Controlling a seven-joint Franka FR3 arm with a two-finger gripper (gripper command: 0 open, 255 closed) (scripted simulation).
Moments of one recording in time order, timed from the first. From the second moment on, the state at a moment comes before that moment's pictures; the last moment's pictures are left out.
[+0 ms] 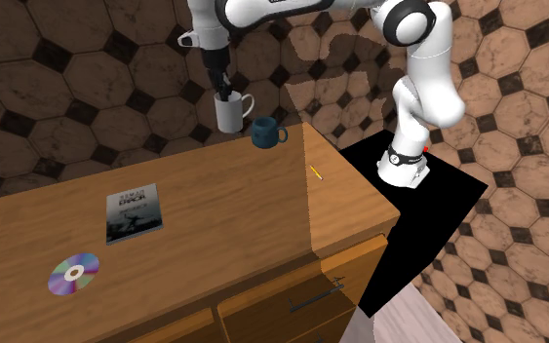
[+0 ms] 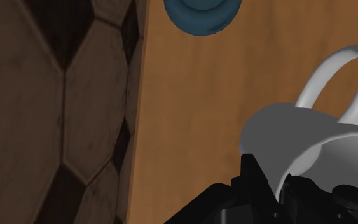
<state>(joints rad) -0.25 0.39 -0.34 -1.32 0.11 1.66 -0.55</state>
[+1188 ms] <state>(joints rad) -0.31 -0.09 -0.43 -1.89 -0.07 1.78 -0.71</state>
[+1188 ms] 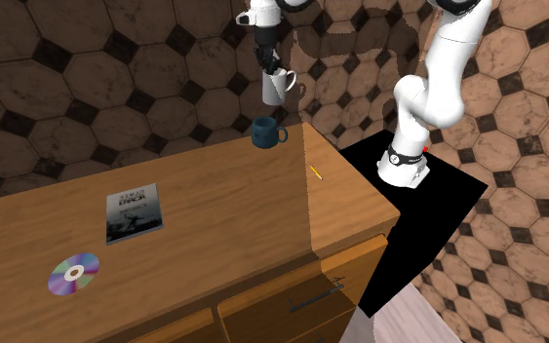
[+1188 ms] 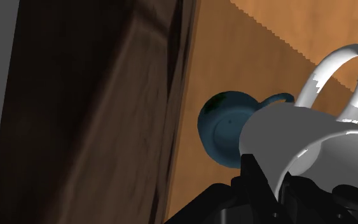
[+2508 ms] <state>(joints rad) -0.32 -0.07 -0.43 -2.06 -0.06 1.99 -0.71</state>
